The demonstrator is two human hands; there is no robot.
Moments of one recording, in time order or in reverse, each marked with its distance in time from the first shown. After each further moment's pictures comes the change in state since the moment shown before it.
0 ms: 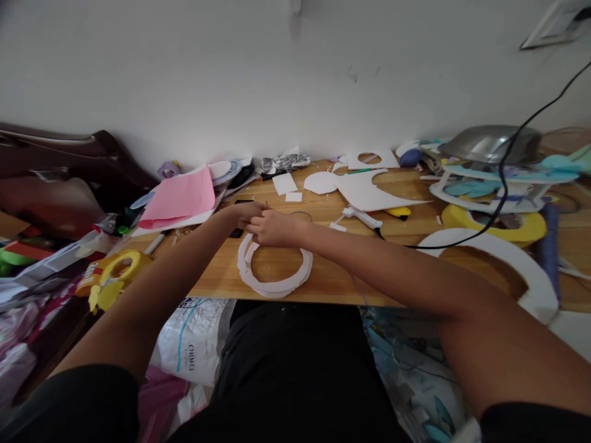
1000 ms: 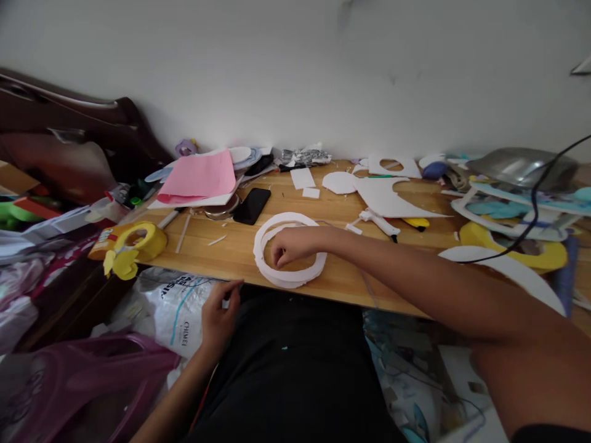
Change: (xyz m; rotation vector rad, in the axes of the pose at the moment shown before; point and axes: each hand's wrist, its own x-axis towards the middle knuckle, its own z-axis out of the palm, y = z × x) left_hand -0.185 -0.186 0.176 0.098 1.128 0.541; right_hand 0.001 -0.031 -0.019 0.967 -0.467 0.147
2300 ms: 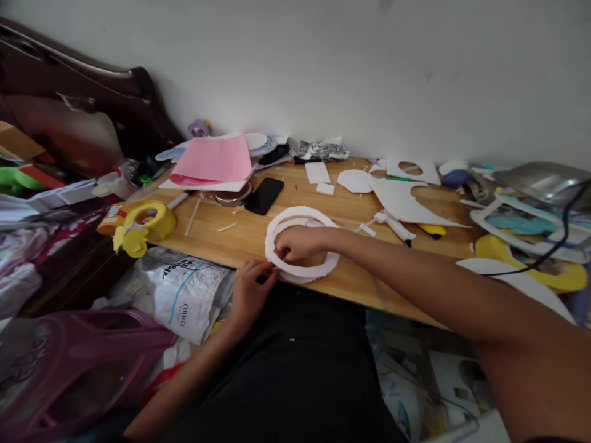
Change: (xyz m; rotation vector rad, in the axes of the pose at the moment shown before) left_hand 0.022 0.027 0.035 0.076 -0.146 -0.082; right_hand 0.028 0.003 0.017 -0.004 -0.080 0.002
